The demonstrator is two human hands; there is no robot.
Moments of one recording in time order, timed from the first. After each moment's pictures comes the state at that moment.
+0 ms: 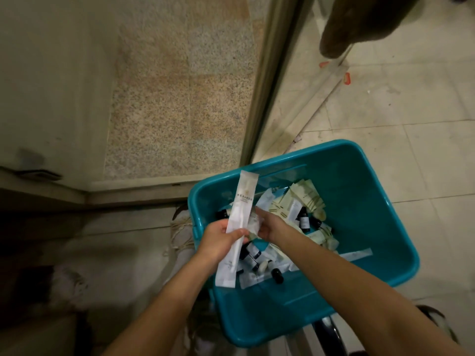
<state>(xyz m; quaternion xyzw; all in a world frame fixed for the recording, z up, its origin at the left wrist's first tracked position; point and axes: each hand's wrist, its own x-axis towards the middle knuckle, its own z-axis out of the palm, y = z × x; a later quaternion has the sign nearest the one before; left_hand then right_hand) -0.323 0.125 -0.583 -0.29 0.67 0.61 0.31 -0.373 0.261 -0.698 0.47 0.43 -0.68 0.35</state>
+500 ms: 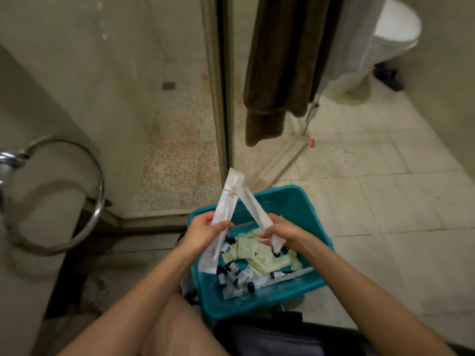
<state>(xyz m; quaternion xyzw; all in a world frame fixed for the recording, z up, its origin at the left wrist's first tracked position) -0.292 0.167 -0.372 -0.21 0.77 0.57 0.19 -0.346 0.368 -0.444 0.15 0.70 -0.56 0.43</state>
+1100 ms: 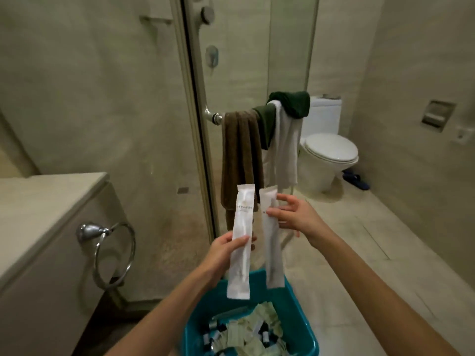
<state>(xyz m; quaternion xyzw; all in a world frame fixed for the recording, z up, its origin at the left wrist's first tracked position) -0.239 0.273 -0.170 -0.08 0.68 0.72 0.11 -0.309 0.464 -0.134 -0.06 0.74 -0.66 0.10</state>
